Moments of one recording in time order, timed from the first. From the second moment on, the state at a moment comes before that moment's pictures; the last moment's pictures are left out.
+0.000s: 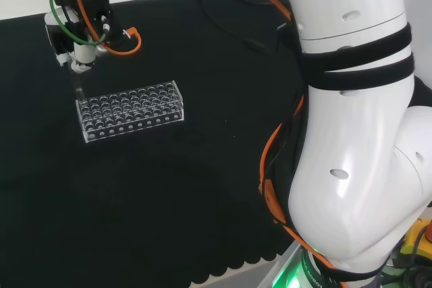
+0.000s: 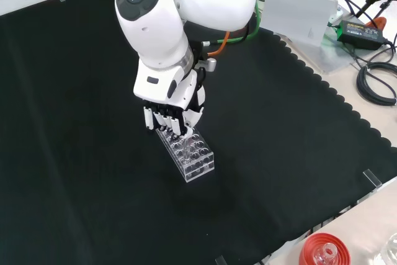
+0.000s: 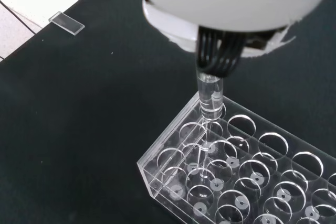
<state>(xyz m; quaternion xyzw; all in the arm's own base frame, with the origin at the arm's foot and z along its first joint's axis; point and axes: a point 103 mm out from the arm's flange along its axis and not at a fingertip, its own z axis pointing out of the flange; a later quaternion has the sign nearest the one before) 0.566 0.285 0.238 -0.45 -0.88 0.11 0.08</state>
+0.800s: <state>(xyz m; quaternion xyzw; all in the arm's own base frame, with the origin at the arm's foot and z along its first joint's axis) 0.570 0.288 0.217 -0.45 -0.88 0.13 0.08</state>
